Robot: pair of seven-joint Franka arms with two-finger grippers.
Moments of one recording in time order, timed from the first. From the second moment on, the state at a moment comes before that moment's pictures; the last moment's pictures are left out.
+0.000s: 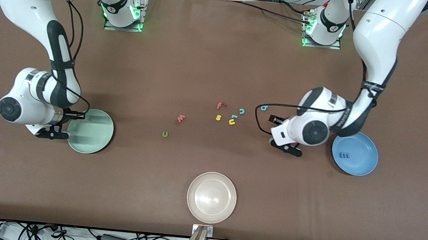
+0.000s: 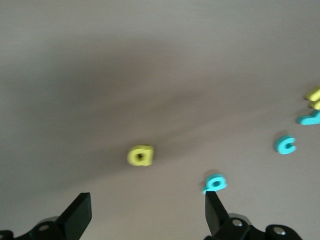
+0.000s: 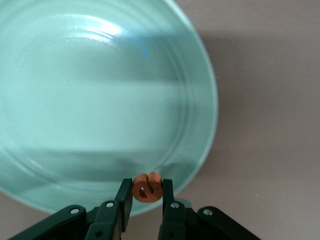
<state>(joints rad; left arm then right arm) 0.01 0.66 -0.46 -1.65 0.14 1.92 -0.15 0.20 0.62 -0.30 -1.79 0.15 2.12 -0.19</state>
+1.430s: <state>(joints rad) 0.05 0.63 -0.45 -1.93 0.35 2.29 -0.15 0.50 0.64 -0.28 -1.59 0.15 2.11 -0.11</state>
